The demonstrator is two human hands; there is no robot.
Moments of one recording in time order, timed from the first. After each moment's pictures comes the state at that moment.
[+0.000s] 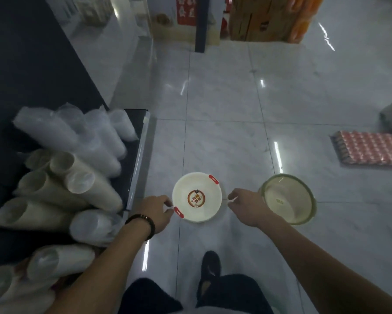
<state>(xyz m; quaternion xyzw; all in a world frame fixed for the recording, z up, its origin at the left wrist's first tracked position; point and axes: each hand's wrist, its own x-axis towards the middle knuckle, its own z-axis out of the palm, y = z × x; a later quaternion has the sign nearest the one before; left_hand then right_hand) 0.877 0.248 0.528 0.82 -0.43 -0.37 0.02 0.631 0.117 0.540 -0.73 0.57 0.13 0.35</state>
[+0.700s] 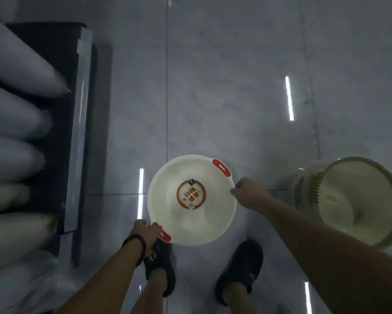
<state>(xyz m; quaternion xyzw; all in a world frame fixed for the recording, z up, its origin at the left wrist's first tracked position) 0.954 0.053 -0.004 0.81 0.06 -0.58 0.08 0.722 -0.157 0.036 -0.56 0.66 0.26 0.43</state>
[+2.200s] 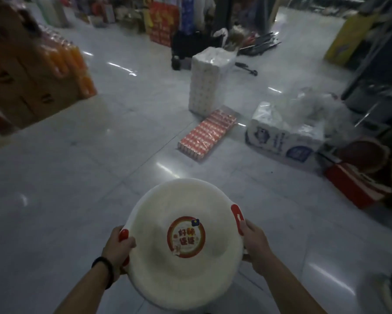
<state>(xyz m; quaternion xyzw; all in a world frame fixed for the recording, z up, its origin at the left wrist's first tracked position) 0.596 -0.176 0.544 0.69 -0.40 -0.60 0.11 0.287 -0.005 0.560 -0.05 0.79 -0.42 0.44</state>
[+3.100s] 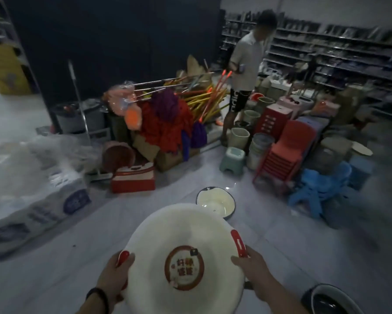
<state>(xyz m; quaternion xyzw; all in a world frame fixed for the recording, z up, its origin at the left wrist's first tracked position) -0.063 -0.040 0.549 0.24 -0.73 -0.61 -0.20 0.054 0.310 0.625 0.44 0.68 -0.59 0.08</state>
